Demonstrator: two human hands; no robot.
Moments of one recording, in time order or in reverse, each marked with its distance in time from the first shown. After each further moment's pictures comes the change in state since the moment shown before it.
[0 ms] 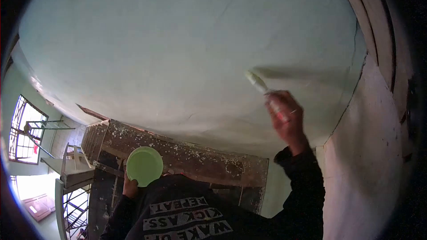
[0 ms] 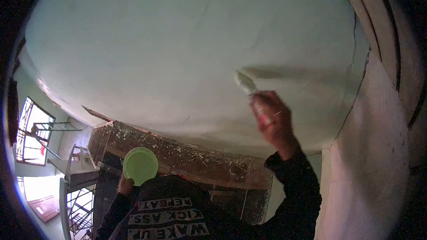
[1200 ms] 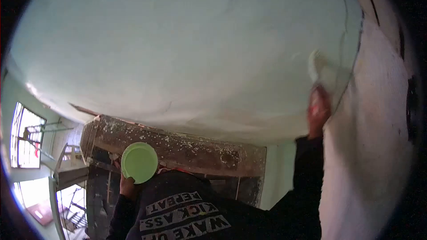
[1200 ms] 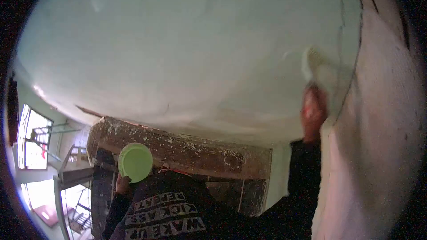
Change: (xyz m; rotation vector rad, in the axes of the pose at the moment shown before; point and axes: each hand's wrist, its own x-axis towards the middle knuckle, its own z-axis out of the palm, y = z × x) left_hand -0.038 -0.014 0.106 -0.224 0.182 -0.150; right_hand -0.158 0.178 -0.094 -0.694 0.237 0.073
